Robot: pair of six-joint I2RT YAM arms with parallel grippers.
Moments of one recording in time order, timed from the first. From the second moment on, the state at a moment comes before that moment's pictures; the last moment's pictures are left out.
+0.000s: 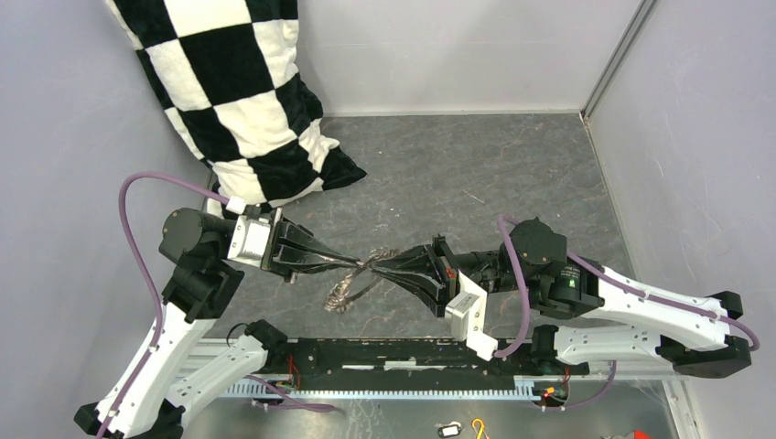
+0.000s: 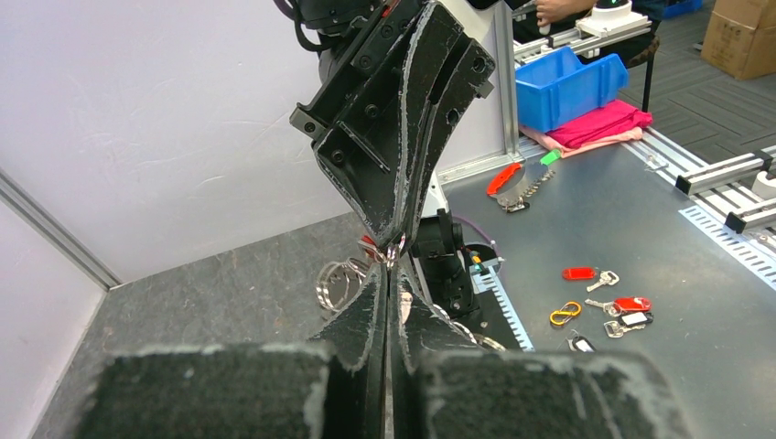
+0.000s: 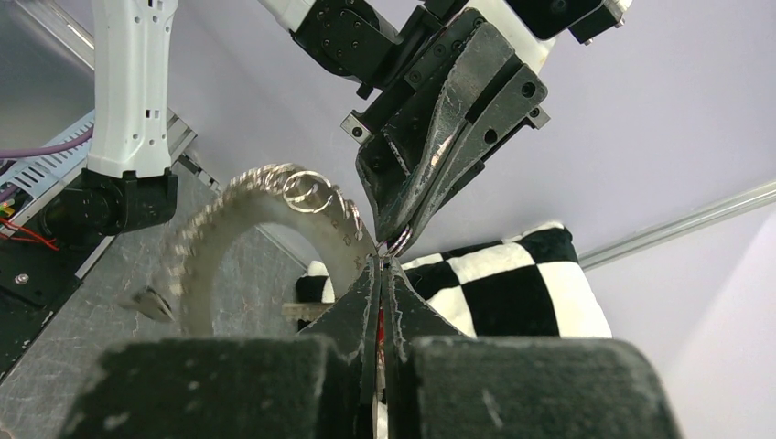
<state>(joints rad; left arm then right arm) -0.57 0.71 1.06 0.06 1.18 -0.12 1.33 0.97 1.16 -0.06 -0.39 -0.95</state>
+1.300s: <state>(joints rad) -0.57 0.71 1.06 0.00 1.19 -0.07 1.33 0.99 1.16 -0.03 -0.43 -0.93</state>
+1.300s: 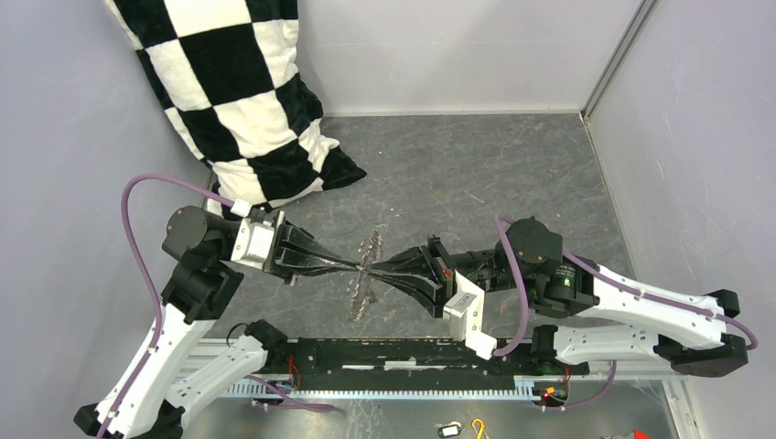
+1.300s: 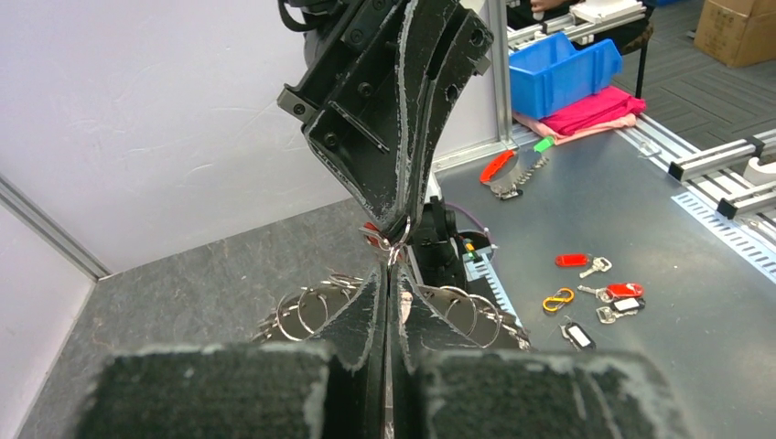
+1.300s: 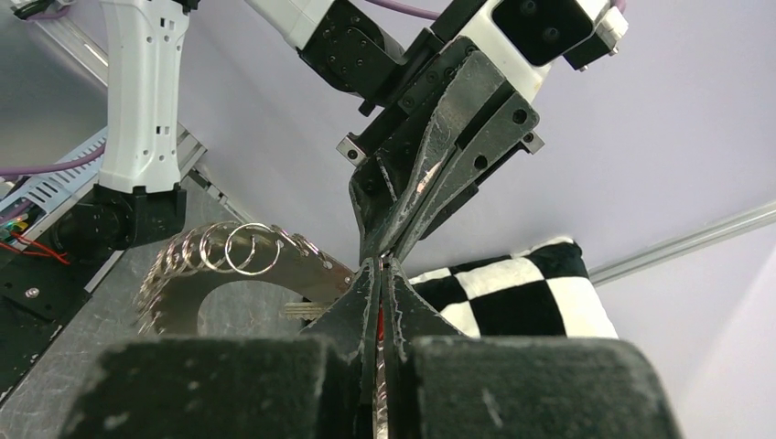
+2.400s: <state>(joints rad) -0.57 0.67 1.07 -0.21 1.24 0.18 1.34 1.11 1.35 -0.24 -0.42 -0.87</state>
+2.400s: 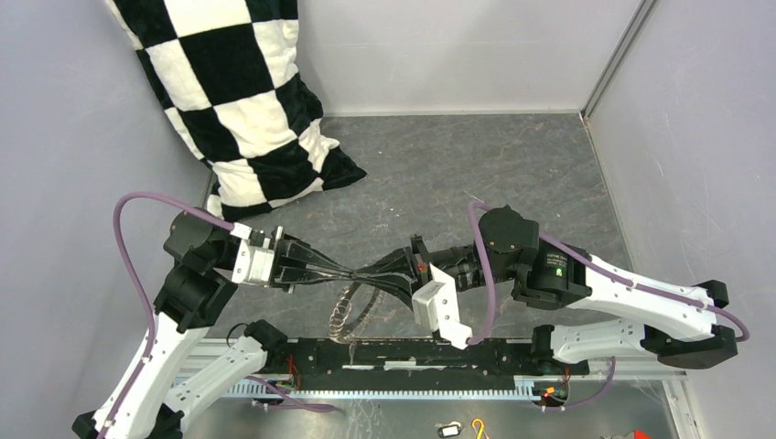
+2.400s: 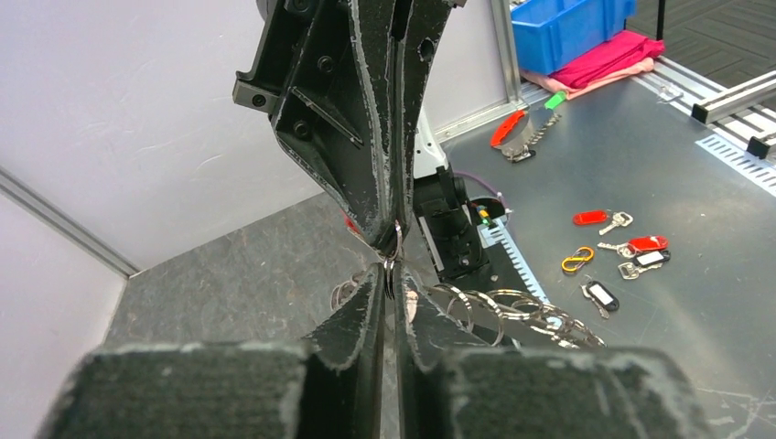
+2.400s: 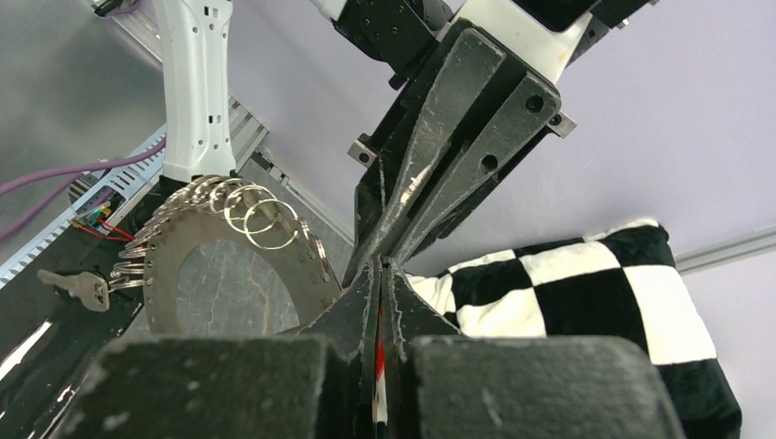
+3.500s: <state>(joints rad) -0.57 0.59 1.02 -0.14 1.03 -0.11 1.33 1.06 1.31 -0.13 -0.43 -0.84</state>
